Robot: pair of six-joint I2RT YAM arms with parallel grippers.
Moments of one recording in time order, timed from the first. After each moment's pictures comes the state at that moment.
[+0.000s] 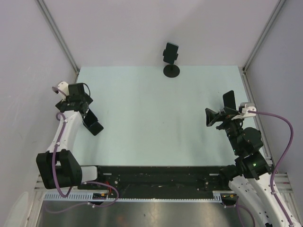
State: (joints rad) left arm 0.11 1.28 1.03 -0.50 -0.56 -0.59; right arm 0.39 0.39 0.61 -0.15 0.17 0.25
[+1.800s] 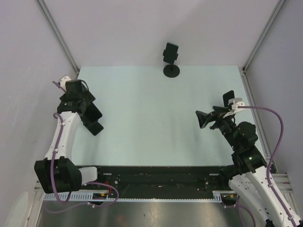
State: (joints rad) left arm 0.11 1.23 1.09 -0.54 -0.35 -0.53; right arm 0.39 0.46 0.60 -0.10 0.00 0.23
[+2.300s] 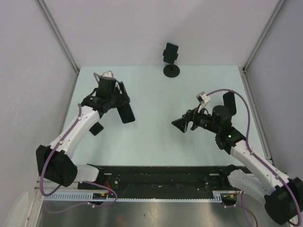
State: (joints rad) left arm -0.31 1.30 1.18 -0.59 -0.17 -0.56; right arm 0.46 0.84 0.62 0.03 -0.44 0.37
